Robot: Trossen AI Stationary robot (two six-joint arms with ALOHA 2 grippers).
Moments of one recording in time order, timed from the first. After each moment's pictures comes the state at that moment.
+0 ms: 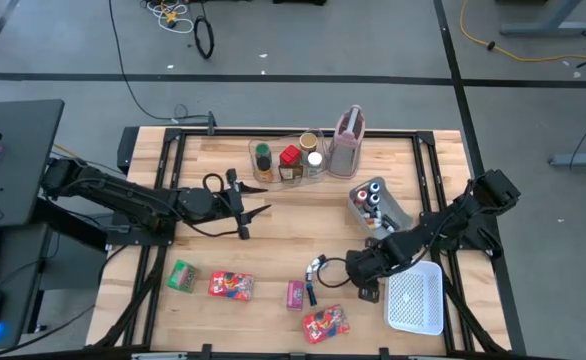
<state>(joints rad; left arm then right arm) -0.17 1.10 0.58 0.37 -0.50 0.24 0.50 1.62 0.86 -0.59 -0.04 0.72</state>
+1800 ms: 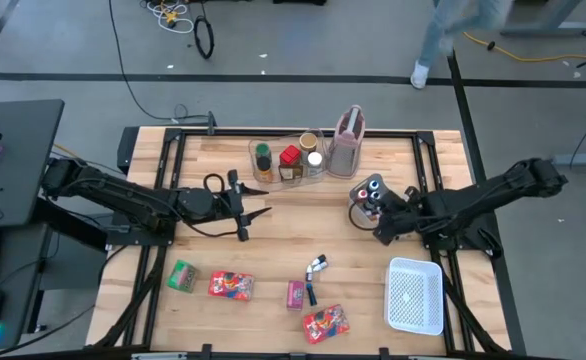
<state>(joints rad) -0.17 1.10 0.58 0.36 -0.47 0.22 0.27 1.07 0.72 -1.01 0.46 0.88</state>
